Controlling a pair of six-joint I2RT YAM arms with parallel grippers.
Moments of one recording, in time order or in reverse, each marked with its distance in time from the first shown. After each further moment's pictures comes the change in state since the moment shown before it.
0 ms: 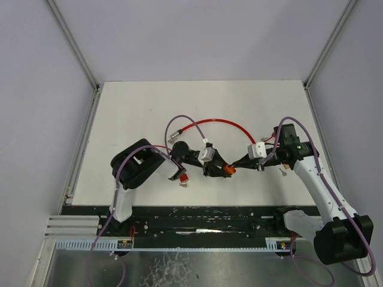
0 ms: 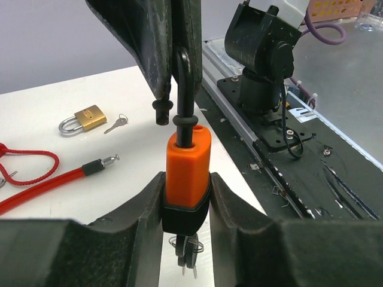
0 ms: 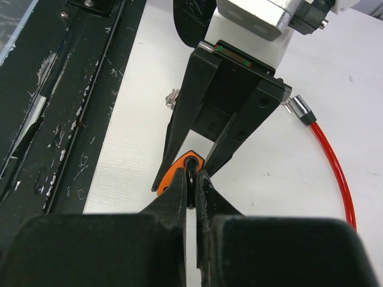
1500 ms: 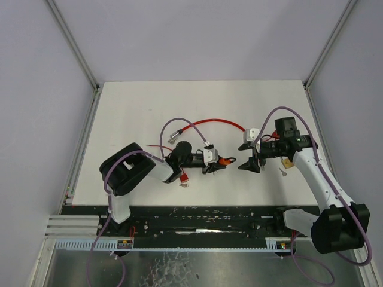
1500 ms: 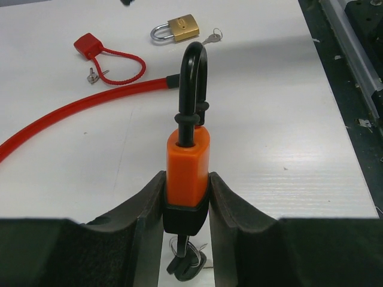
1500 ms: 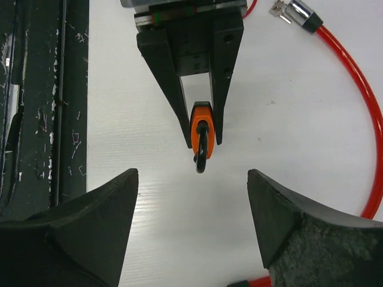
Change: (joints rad) left arm -0.012 -0.130 -0.085 -0.436 -0.386 0.379; right arm -0.035 0.083 0.068 0.042 0.212 0.281
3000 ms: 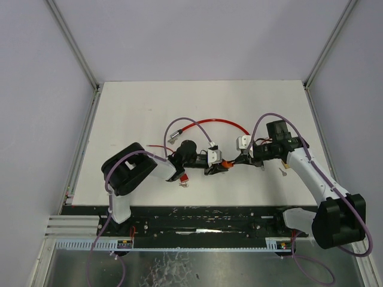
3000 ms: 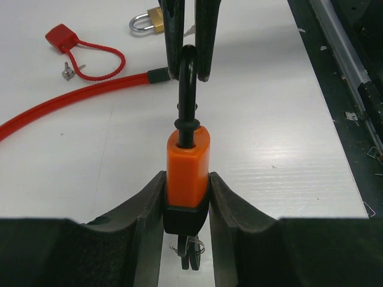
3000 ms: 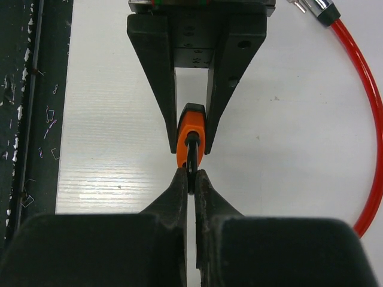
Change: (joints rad) left arm -0.021 0.006 0.053 -0.103 0.035 0.018; right arm 0.071 0.044 -0.078 0.115 0.075 -0.088
